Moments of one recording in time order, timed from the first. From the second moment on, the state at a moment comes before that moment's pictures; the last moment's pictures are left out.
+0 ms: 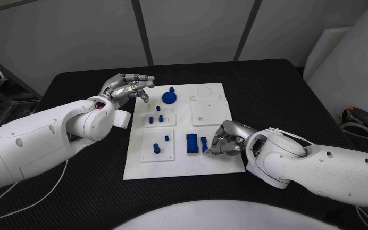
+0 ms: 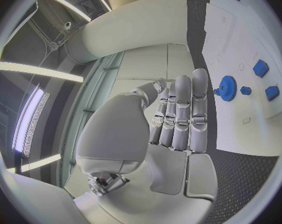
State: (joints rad) left arm 1.05 -0.86 0.05 1.45 -0.12 -0.24 0.29; left_hand 1.36 -0.14 0.50 -0.04 0.12 1.02 0.16 0.15 0.10 1.05 0.10 0.36 0.14 1.18 0.02 0.95 0.47 0.19 1.16 0.11 0.64 0.84; right arm 0.90 -0.96 -0.02 1.87 -1.38 -0.37 -0.53; right_hand 1.30 -0.08 -0.10 0.26 0.30 1.17 0.03 0.30 0.37 1.46 -0.03 1.34 1.31 1.47 -0.09 1.52 1.31 0.07 1.42 0.02 1.39 1.31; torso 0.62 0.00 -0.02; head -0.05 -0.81
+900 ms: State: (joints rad) left arm 1.05 -0.85 0.05 1.43 -0.11 -0.24 0.30; left_hand 1.36 -0.14 0.48 -0.03 0.12 1.01 0.17 0.15 0.10 1.03 0.10 0.37 0.14 1.06 0.03 0.91 0.44 0.19 1.08 0.12 0.58 0.83; right arm 0.97 -0.99 -0.01 1.72 -0.87 -0.44 -0.10; right_hand 1.47 -0.01 -0.11 0.20 0.30 1.02 0.11 0.21 0.32 1.21 0.02 0.82 1.06 1.44 -0.04 1.25 1.08 0.16 1.11 0.06 0.98 0.87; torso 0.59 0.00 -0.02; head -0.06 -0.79
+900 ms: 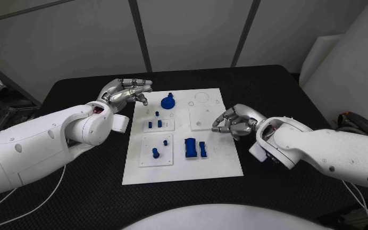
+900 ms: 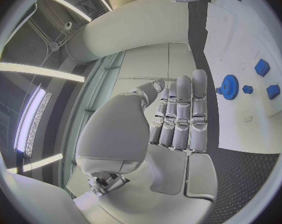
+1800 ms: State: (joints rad) left arm 1.04 -0.71 0.05 1.21 0.10 -0.34 0.45; left_hand 1.14 -0.09 0.27 0.02 0.10 0.79 0.12 0.04 0.03 0.80 0.16 0.10 0.03 0.71 0.15 0.13 0.03 0.20 0.54 0.24 0.07 0.35; right arm 1.04 -0.64 -0.01 1.11 -0.25 -0.38 0.38; right_hand 1.29 -0.02 0.12 0.17 0.17 0.87 0.16 0.03 0.10 0.96 0.12 0.04 0.07 0.93 0.10 0.08 0.14 0.17 0.70 0.20 0.23 0.30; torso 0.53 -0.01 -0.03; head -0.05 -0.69
